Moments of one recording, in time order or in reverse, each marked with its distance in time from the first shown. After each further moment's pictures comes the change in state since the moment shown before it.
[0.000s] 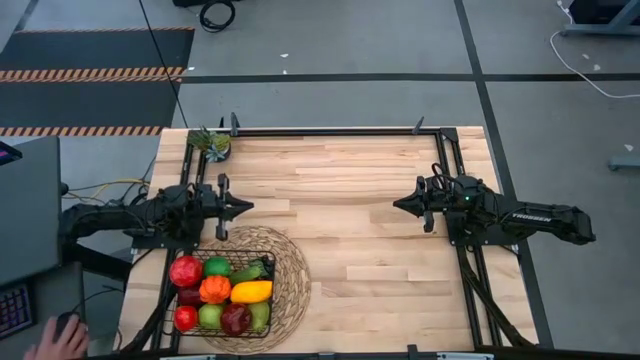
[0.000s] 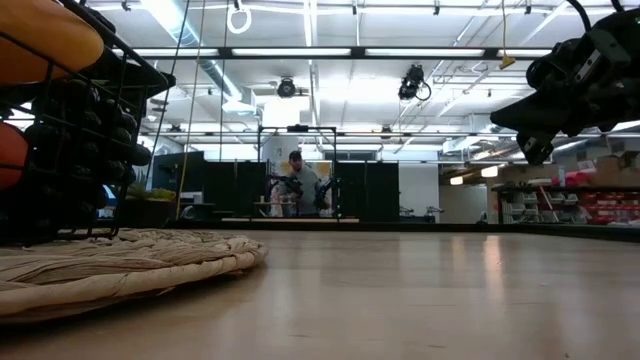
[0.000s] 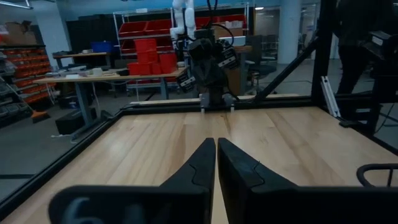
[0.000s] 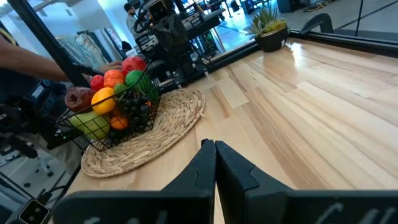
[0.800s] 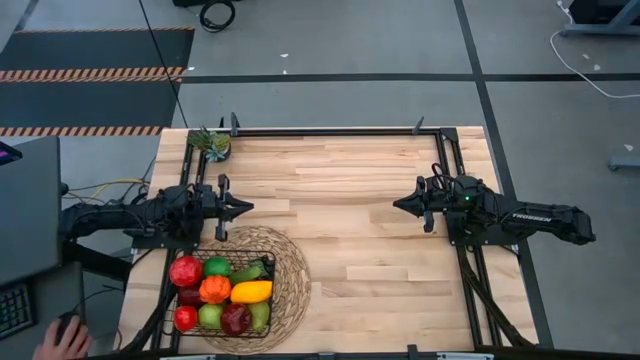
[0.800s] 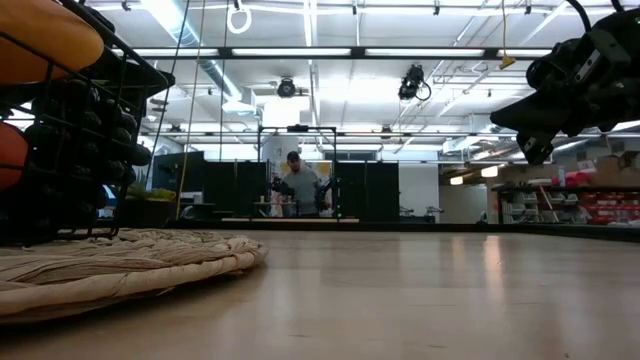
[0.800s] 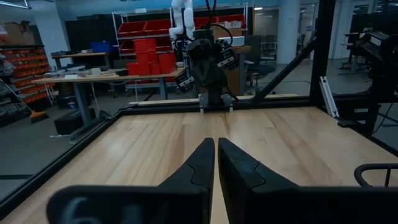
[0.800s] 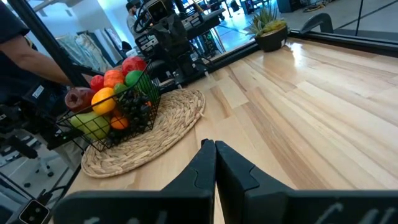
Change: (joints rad) left arm -0.013 0.000 0.000 0.000 -0.001 0.000; right arm 0.000 0.000 0.000 0.000 0.000 0.002
